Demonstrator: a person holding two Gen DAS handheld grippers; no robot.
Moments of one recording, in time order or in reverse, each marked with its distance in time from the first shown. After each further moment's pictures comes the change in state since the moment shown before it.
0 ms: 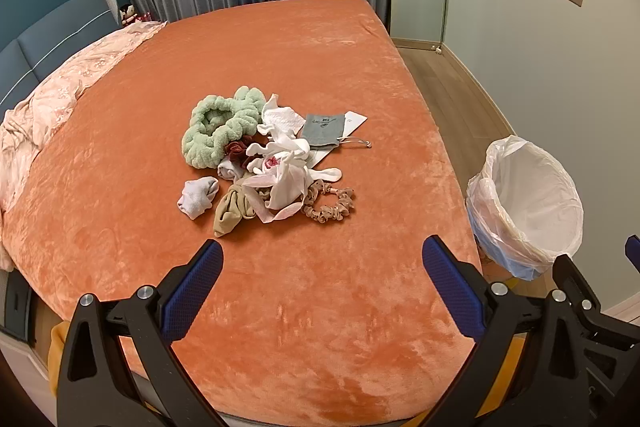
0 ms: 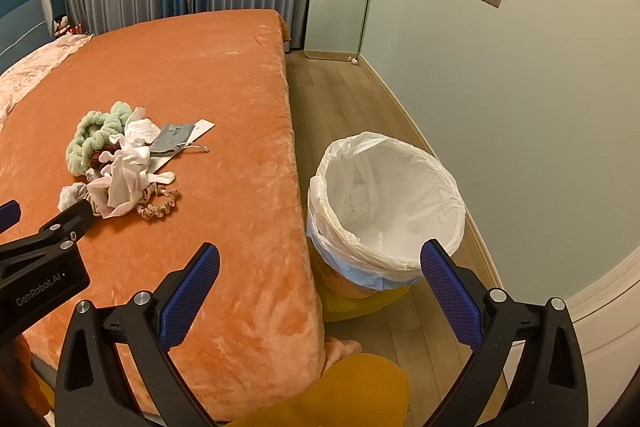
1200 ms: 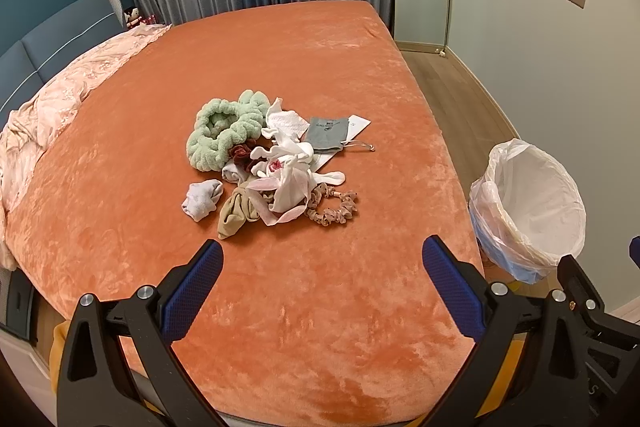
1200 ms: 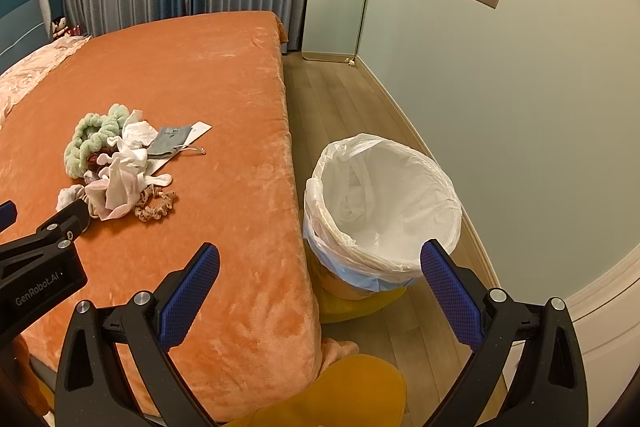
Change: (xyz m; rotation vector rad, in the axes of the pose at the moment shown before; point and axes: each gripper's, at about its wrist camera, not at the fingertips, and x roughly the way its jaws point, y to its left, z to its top) left arm -0.001 0.002 0.003 -0.002 -0.011 0.010; right arm 0.000 -0.003 0.000 0.005 -0.011 -0.010
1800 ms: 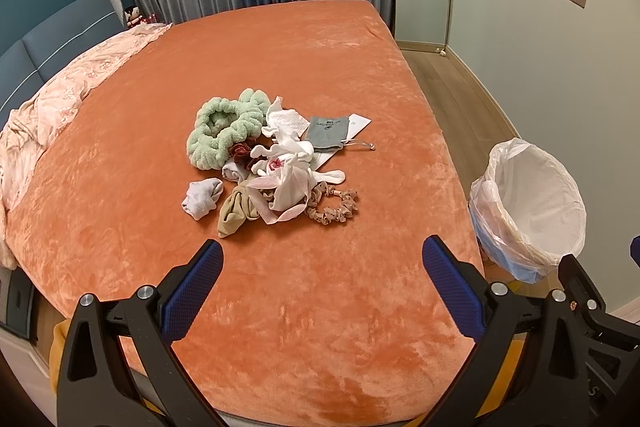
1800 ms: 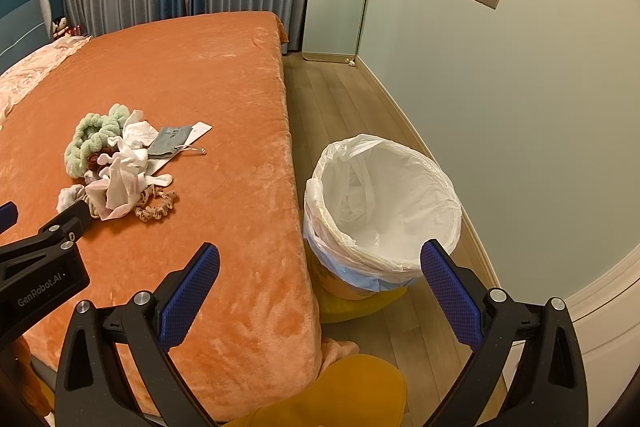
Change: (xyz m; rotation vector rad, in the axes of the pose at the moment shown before) left arm 0.000 0.001 0.000 -0.002 0.001 0.001; right arm -0.001 0.000 0.000 0.000 -0.003 0.001
